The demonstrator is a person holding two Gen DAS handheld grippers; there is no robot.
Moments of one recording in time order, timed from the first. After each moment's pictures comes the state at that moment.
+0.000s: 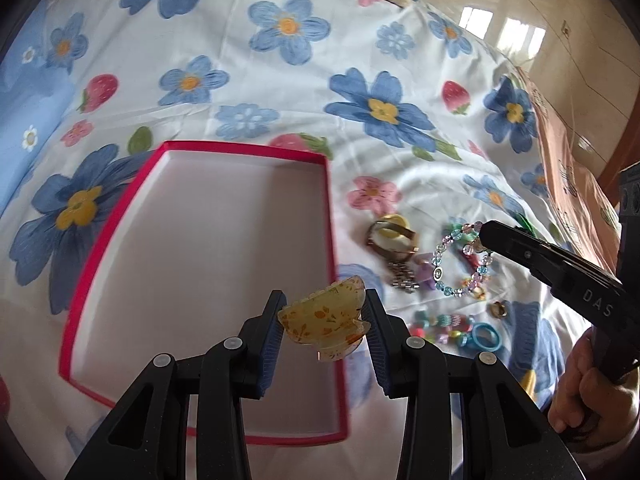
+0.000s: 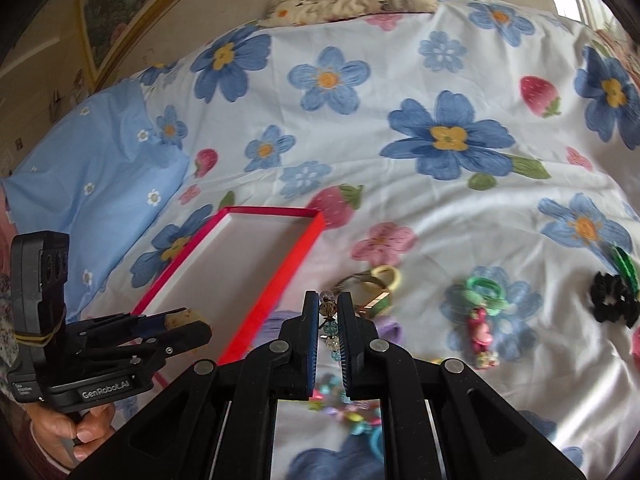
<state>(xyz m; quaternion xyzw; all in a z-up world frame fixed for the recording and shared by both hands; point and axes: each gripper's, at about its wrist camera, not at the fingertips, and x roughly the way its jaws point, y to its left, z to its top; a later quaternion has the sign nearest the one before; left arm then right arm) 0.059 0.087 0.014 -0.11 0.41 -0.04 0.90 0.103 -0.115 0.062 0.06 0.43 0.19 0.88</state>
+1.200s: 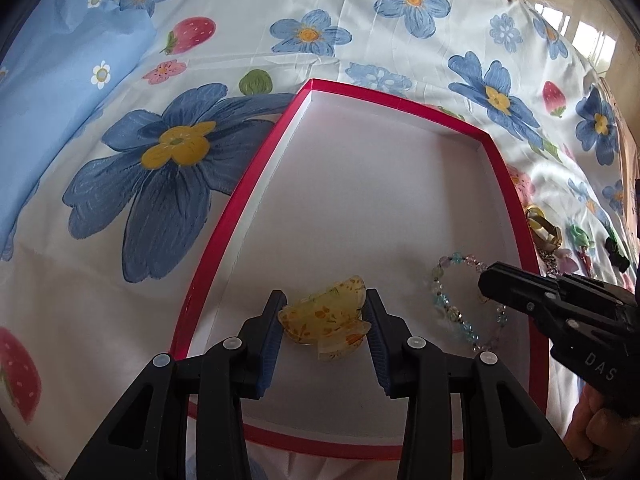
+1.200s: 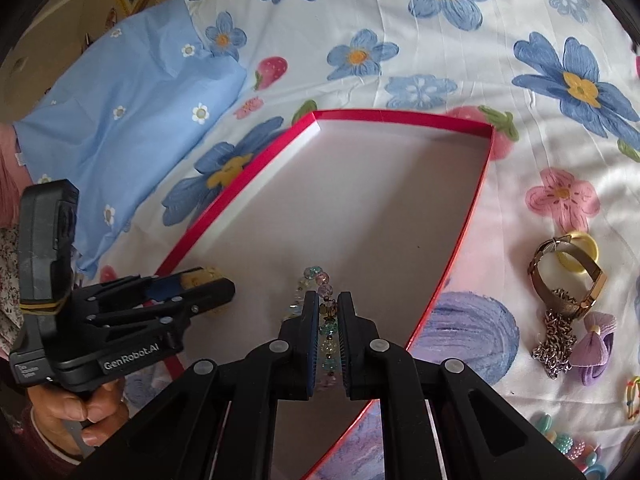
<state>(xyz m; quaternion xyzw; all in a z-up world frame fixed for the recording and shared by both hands) 0.078 0.161 -0.035 -0.12 0.45 0.08 0.88 0.127 0.013 -0.025 0.03 0.52 0.28 0.80</state>
